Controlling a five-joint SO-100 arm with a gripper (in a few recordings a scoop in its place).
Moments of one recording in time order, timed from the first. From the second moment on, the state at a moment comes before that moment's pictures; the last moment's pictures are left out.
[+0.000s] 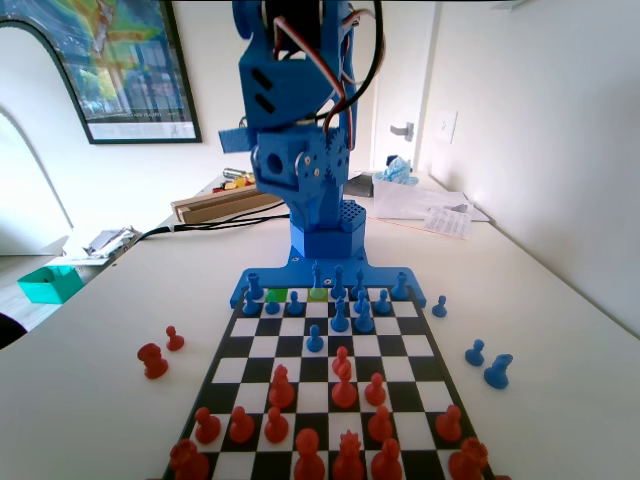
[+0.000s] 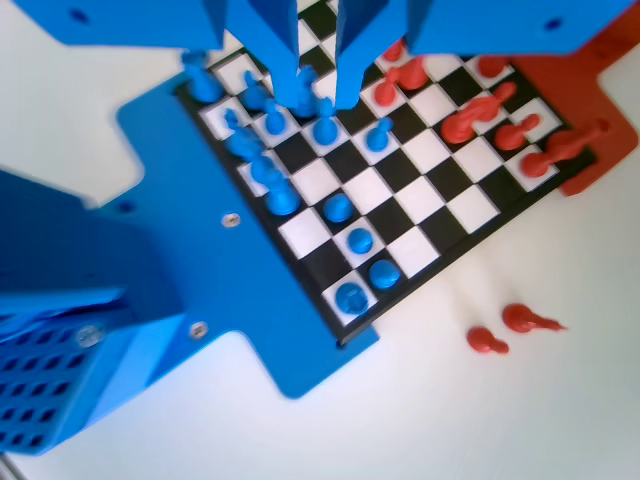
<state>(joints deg) 10.5 120.0 131.0 78.0 -155.3</state>
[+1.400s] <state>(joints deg) 7.4 115.6 147.2 59.5 -151.2</state>
